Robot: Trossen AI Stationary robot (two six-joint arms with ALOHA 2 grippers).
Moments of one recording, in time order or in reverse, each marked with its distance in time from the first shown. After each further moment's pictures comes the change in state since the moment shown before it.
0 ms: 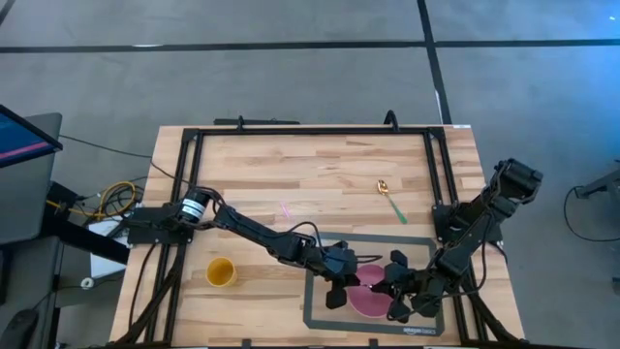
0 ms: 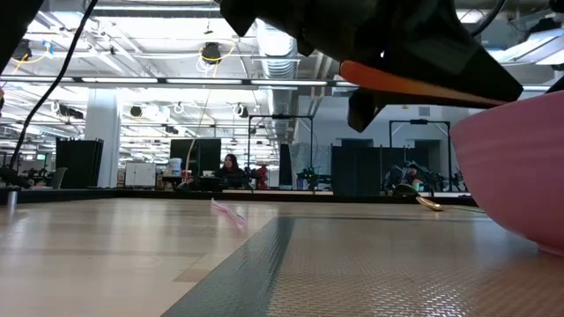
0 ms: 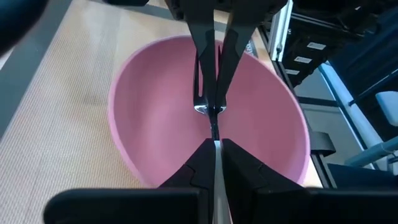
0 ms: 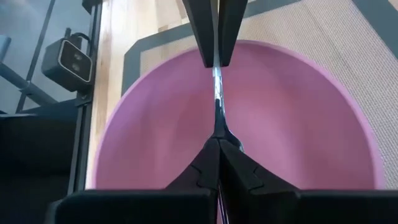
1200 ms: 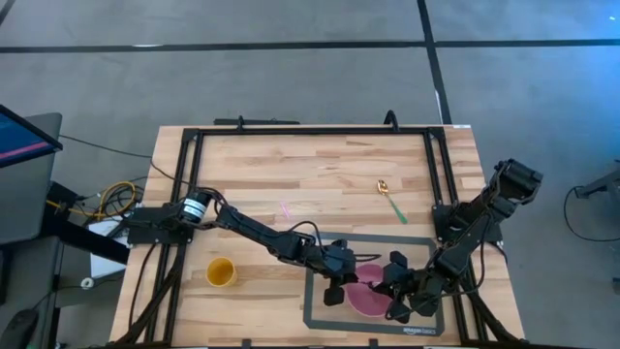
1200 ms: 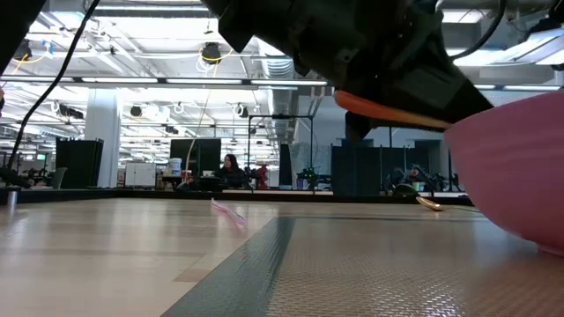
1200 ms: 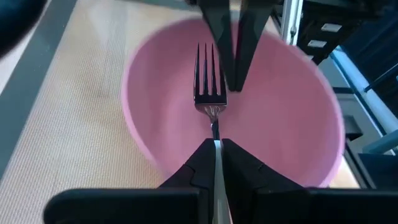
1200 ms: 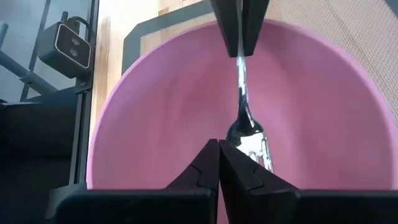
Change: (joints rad) left arm 0.005 0.012 -0.036 0.013 -0.003 0.076; right arm -0.003 0.002 -0.001 -0.007 -0.062 0.004
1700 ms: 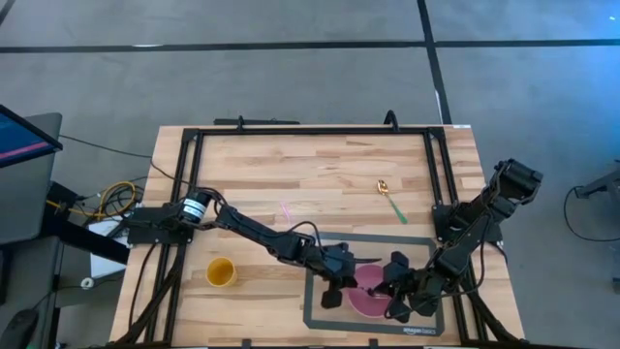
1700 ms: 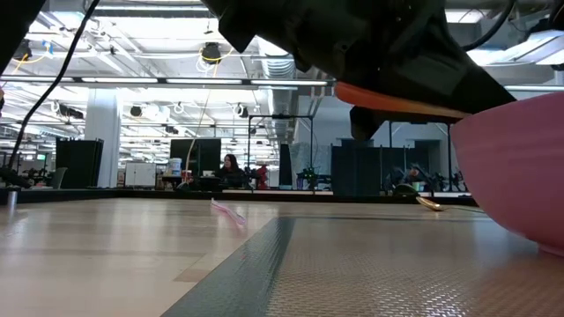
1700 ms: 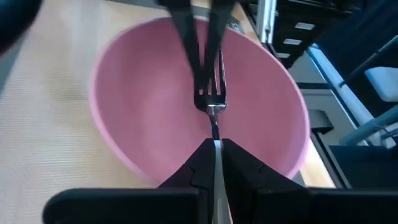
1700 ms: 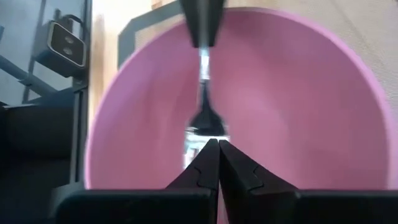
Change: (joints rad) left arm -0.002 0.000 -0.001 0.015 0.078 0.003; right arm 0.004 0.000 0.000 -0.024 -0.017 0.052
